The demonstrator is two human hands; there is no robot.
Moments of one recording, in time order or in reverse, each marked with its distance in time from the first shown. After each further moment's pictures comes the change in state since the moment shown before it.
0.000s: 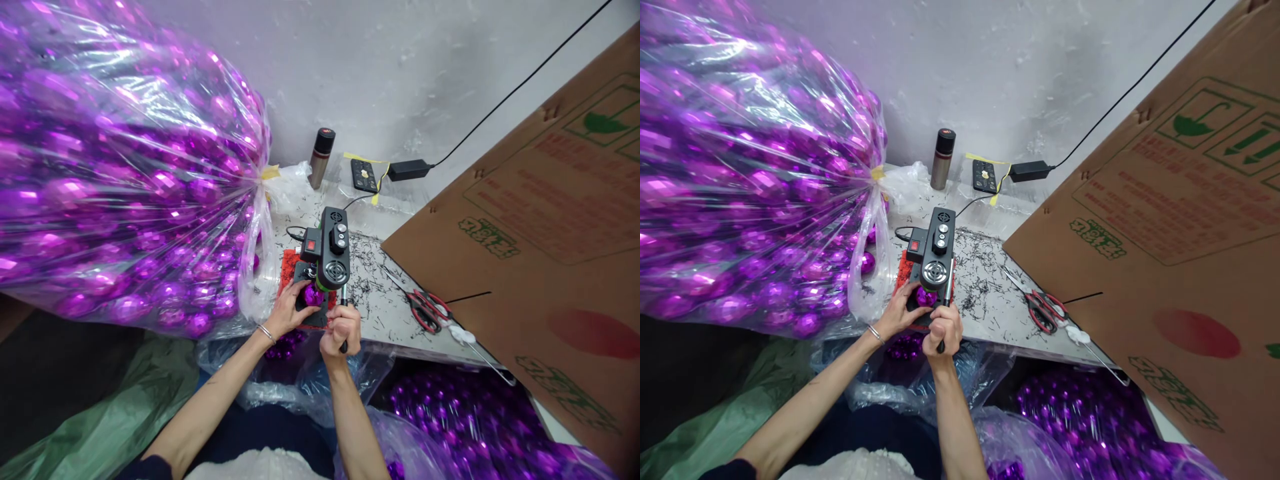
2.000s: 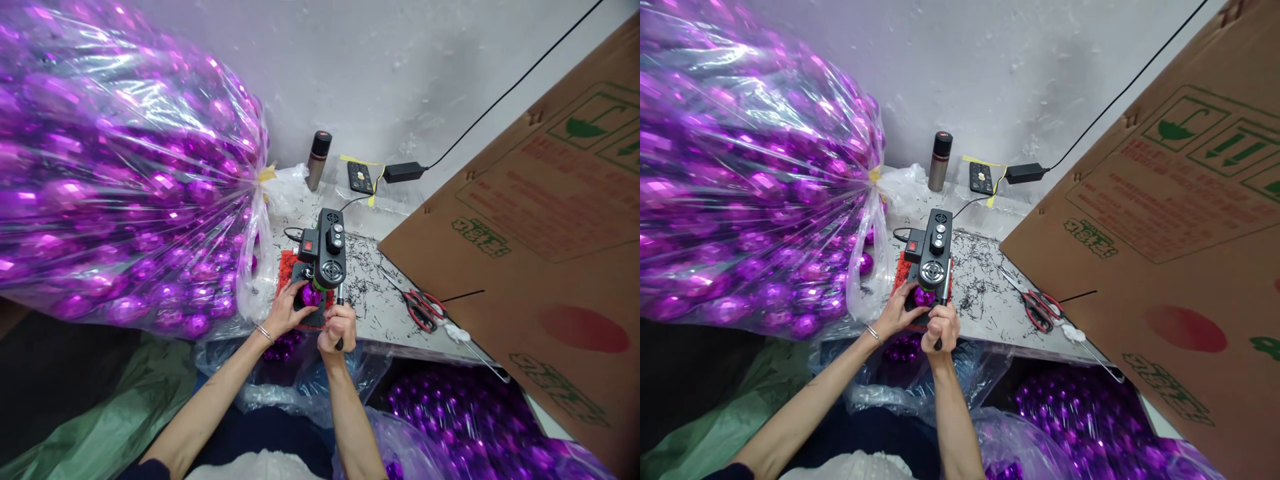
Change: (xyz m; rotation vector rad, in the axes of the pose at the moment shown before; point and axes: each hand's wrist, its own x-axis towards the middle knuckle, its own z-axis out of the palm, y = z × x) left_hand 0.000 -0.001 0.000 0.016 0.008 0.016; right_hand -0.010 0.010 -0.003 -0.017 -0.032 -0.027
